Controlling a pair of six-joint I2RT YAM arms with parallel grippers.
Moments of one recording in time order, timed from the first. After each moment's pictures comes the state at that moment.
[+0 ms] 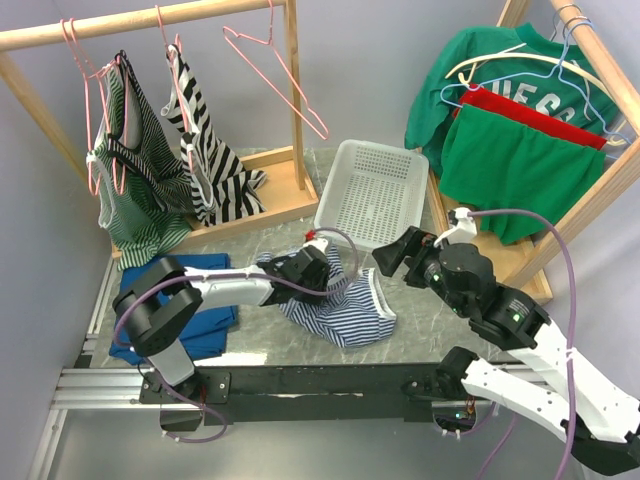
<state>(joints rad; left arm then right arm) -0.94 1.65 0.87 -0.12 -0.14 -0.61 0.80 0.68 0.94 -0.68 0.35 0.83</state>
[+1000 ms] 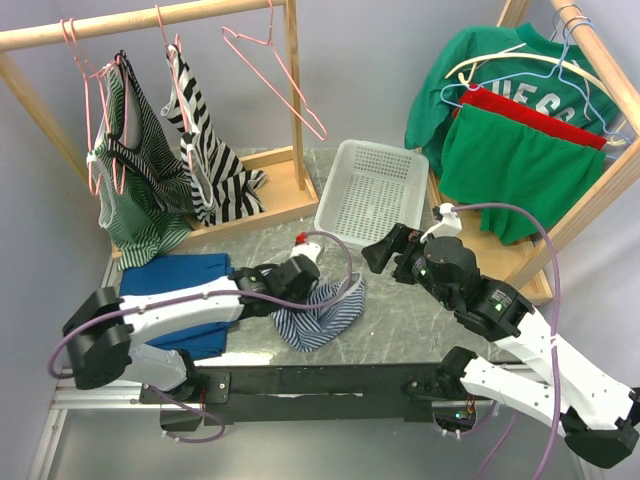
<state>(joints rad) -1.05 1.33 0.89 -0.45 -0.32 -0.57 0.80 0.74 0.92 -0.62 0.33 0.83</state>
